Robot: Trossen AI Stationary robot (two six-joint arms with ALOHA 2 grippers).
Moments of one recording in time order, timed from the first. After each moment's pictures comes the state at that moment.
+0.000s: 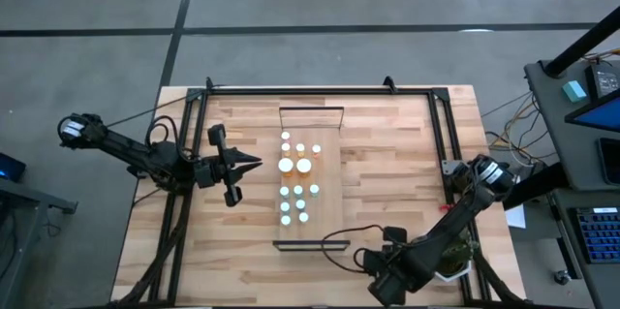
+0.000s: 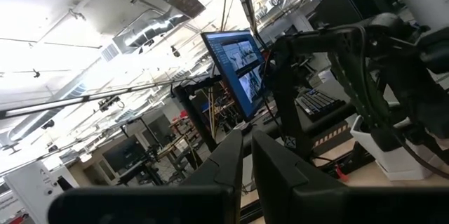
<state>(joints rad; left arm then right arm) -0.35 0.80 0.56 0.59 -0.38 0.71 0.77 1.93 1.54 -1.11 0.02 0.91</state>
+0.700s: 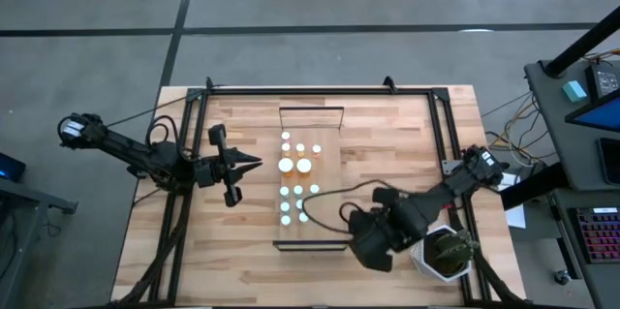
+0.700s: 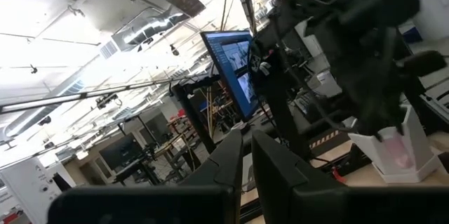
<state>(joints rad) -0.35 0.80 0.56 0.58 -0.38 0.69 0.56 1.92 2.01 -1.57 0.08 0.74</state>
